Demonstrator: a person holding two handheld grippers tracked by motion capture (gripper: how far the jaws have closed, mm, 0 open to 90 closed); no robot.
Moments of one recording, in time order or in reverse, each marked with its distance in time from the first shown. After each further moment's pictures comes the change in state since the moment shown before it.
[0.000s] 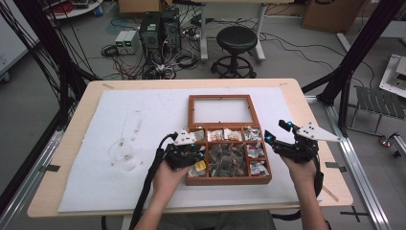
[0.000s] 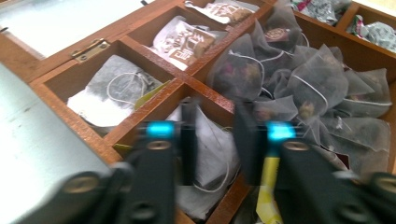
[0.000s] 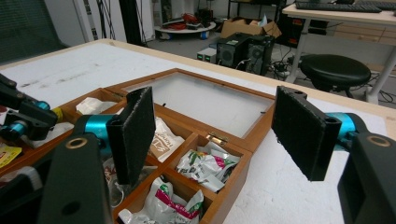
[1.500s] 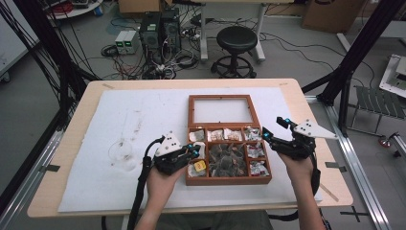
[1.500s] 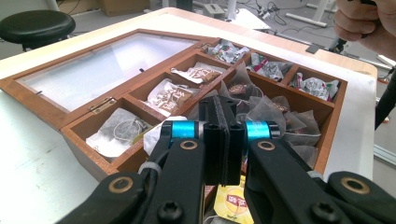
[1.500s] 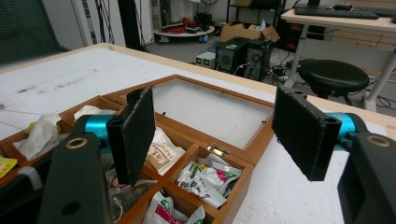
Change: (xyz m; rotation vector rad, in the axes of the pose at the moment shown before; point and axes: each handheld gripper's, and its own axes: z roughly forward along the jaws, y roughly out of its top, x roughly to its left) left arm -0.014 -0.003 -0.044 -0.243 -0.022 0.018; right arm 0.003 0.007 0.007 -0.013 -0.006 -0.008
